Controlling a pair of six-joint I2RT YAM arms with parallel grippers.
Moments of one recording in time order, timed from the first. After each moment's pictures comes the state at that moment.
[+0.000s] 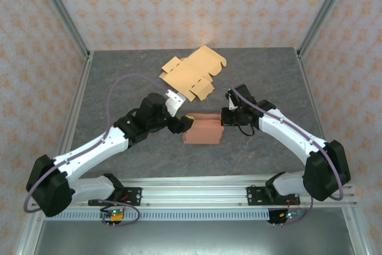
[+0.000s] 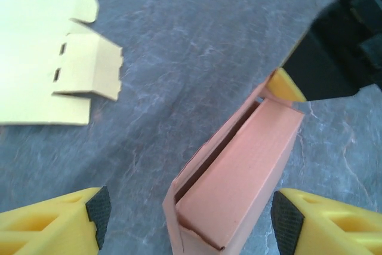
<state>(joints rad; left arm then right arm) -0.65 1.15 0.79 -0.18 0.11 -0.10 0.53 1.34 0.97 -0.67 -0.10 0.47</state>
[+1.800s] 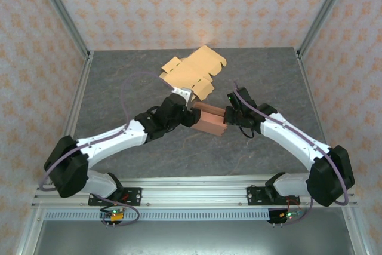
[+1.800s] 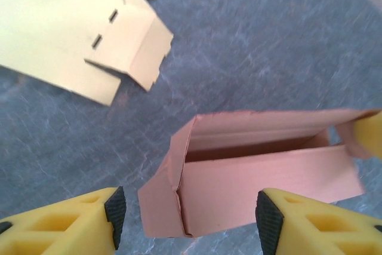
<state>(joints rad) -0.76 1.36 0.94 -0.17 -0.19 -0.41 0.56 1.29 0.94 -0.65 0.12 0.59</state>
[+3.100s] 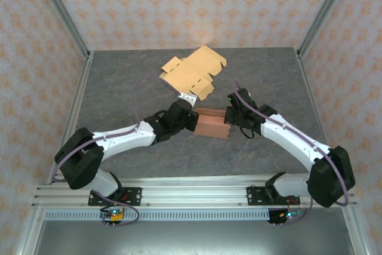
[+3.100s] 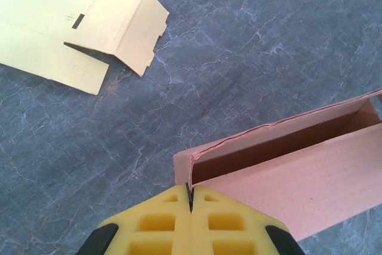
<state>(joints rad) -0.80 1.50 0.87 -0.02 -0.21 -0.38 0.56 1.27 0.91 -0.62 0.15 0.63</state>
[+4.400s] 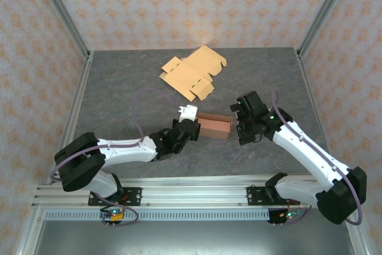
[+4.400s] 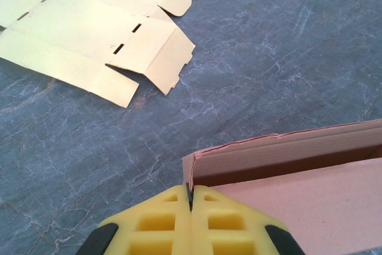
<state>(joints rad) -0.97 1.48 0.73 0.19 -0.58 -0.41 0.56 1.13 0.96 -0.89 0.01 1.86</state>
